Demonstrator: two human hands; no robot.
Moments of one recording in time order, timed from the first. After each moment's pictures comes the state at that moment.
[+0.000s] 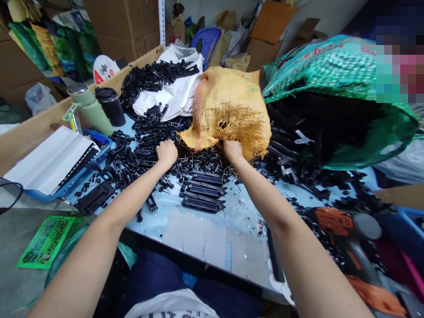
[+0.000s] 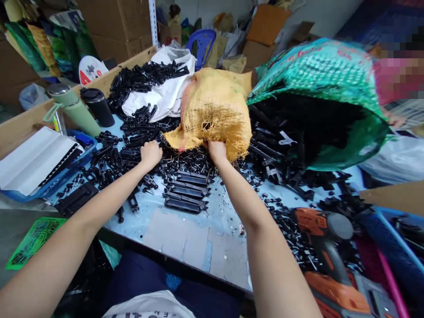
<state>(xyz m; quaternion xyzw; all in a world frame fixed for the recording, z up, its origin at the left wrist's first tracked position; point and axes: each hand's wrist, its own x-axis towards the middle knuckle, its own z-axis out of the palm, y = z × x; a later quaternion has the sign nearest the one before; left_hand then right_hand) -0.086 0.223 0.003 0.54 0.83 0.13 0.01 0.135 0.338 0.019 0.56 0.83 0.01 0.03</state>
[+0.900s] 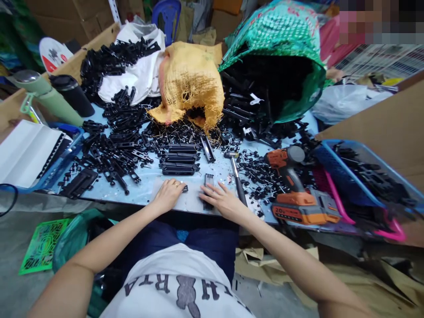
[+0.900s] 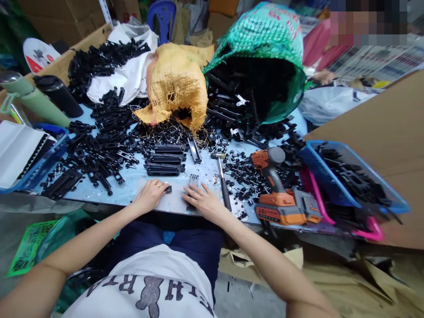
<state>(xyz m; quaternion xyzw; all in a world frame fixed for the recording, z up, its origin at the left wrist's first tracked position) 0.031 0.014 -0.038 0.83 0.52 0.16 0.10 0.289 0.039 -0.003 0.24 0.97 -0.09 0.01</state>
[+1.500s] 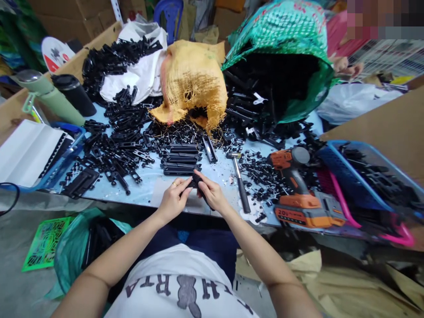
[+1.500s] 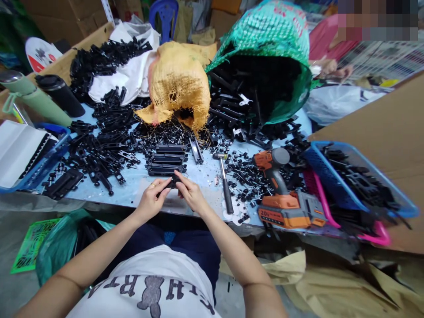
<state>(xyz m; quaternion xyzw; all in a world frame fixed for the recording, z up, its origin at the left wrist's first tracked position) 0.056 0.002 -0.008 0.68 0.52 0.45 0.26 0.221 0.050 -0.012 0.38 0.70 -0.50 -0.34</state>
